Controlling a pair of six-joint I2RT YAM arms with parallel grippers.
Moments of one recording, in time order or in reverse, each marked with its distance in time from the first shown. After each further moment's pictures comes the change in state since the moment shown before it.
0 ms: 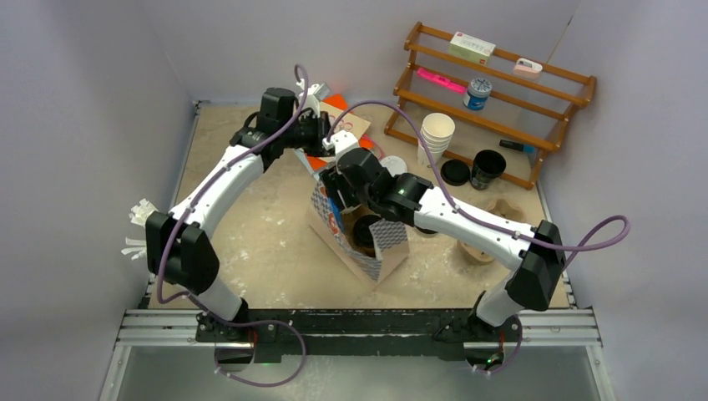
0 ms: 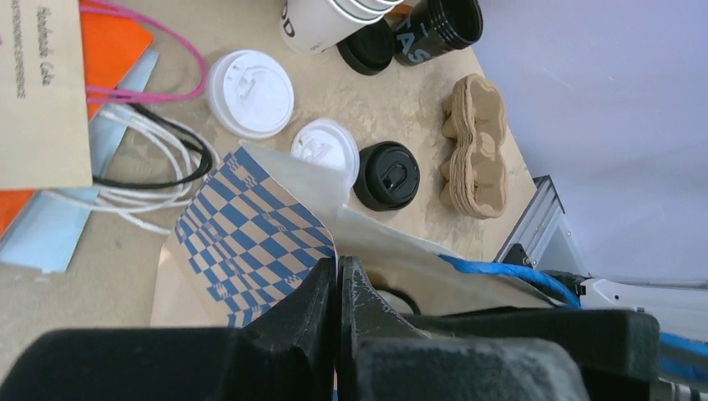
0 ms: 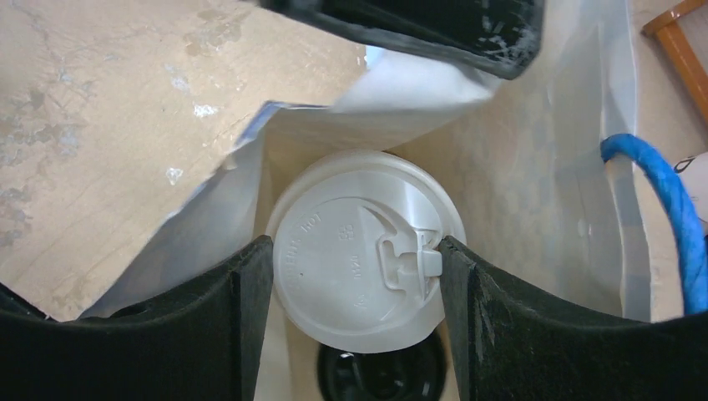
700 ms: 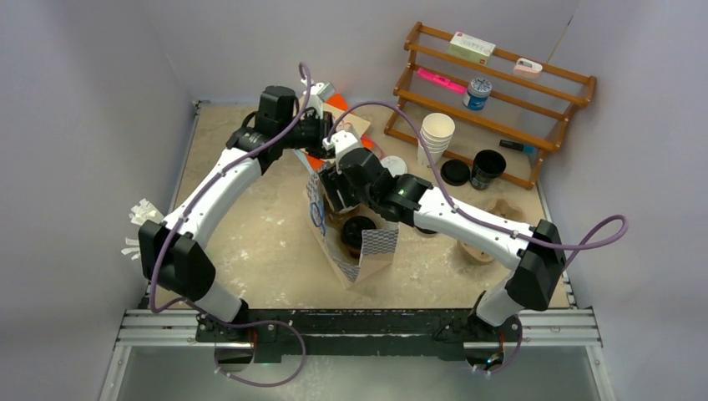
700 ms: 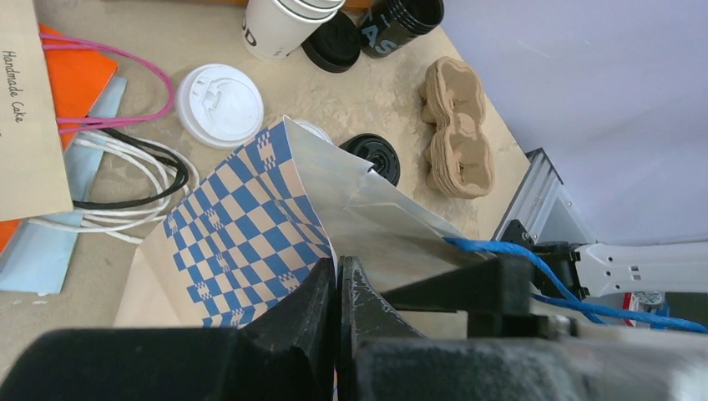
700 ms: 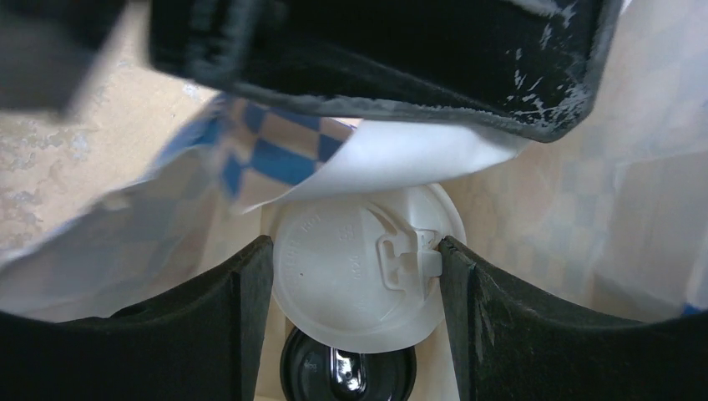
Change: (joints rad) left arm -0.034 -0.004 0.048 -0.019 0.044 0.069; right arm -0.016 0.000 -0.023 0.056 -0.028 -0.013
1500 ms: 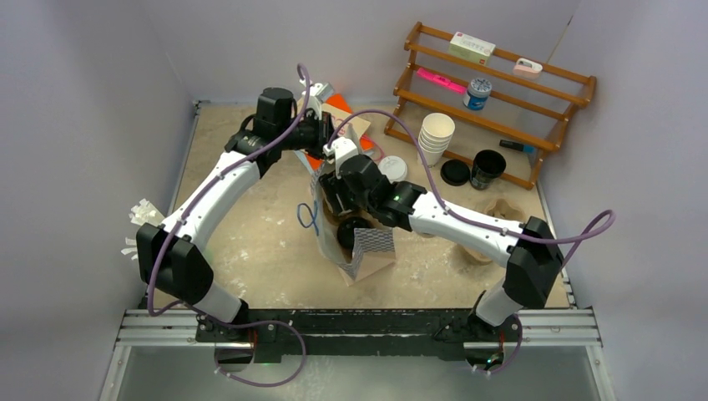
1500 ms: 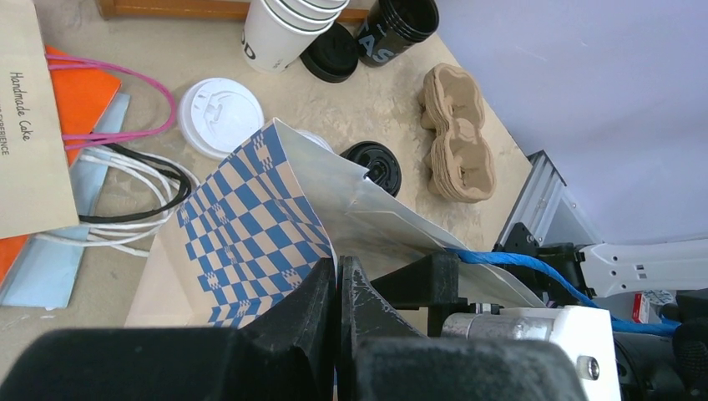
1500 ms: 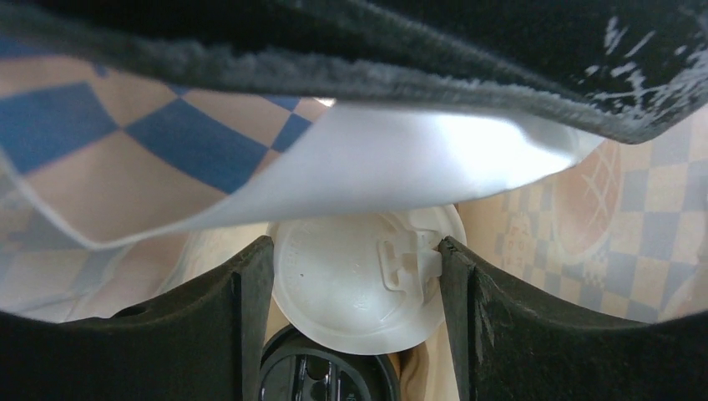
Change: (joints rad) left arm 0.000 -0.047 -0.048 0.057 0.009 0.010; right arm -0.013 0.015 -0.113 0.156 -0.017 -0.006
